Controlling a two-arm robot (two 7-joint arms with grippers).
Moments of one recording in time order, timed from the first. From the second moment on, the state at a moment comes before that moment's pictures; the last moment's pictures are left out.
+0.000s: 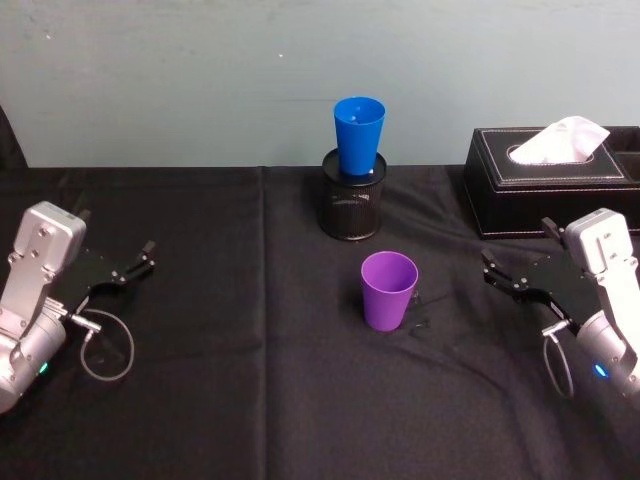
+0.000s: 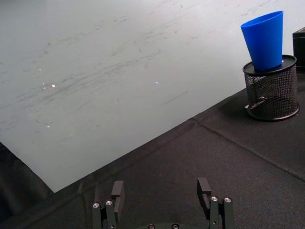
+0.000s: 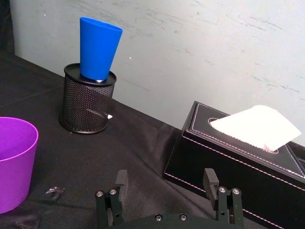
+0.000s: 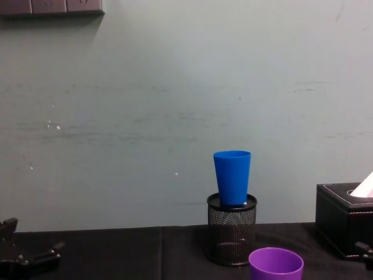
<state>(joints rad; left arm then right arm) -0.20 0.60 0.45 -1.41 -0.25 -0.12 0.03 0.20 0.60 -0.45 -1.41 0.25 -0.12 -0.03</state>
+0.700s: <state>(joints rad) -0.20 0.60 0.45 -1.41 -0.25 -0.12 0.03 0.20 0.61 -0.45 -1.42 0.25 -0.12 -0.03</state>
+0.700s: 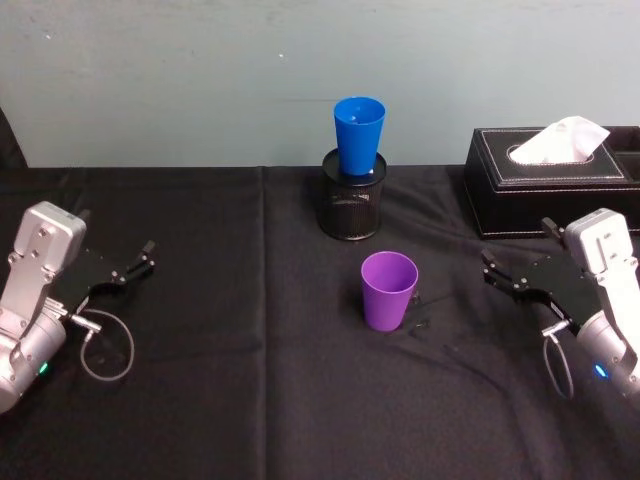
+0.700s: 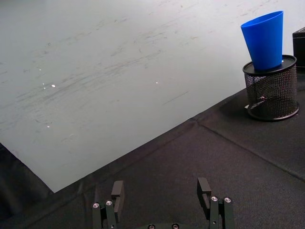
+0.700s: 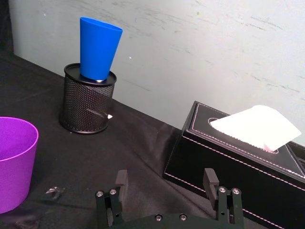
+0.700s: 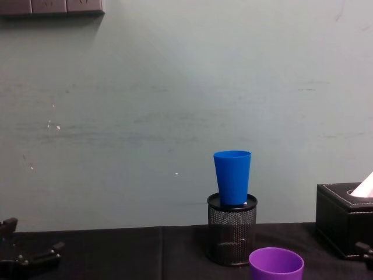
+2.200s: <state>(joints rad) -0.20 0.60 0.45 -1.41 -0.25 -0.12 0.03 0.23 0.48 -0.48 -1.39 0.37 -0.03 0.36</state>
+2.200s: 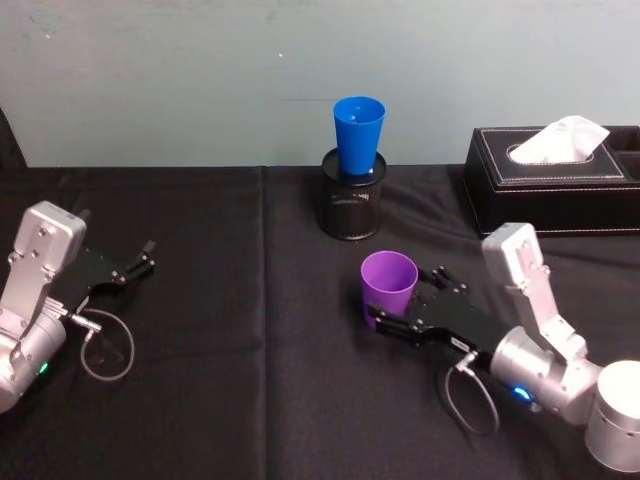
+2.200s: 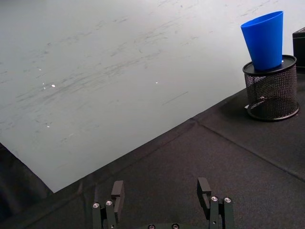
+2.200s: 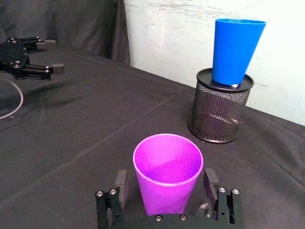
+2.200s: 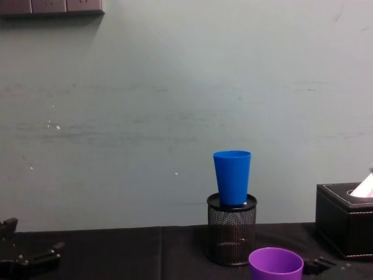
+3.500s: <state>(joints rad) -0.20 0.60 0.45 -1.41 -0.25 -0.12 0.03 0.22 0.46 -0.38 -1.60 0.32 0.10 0.38</state>
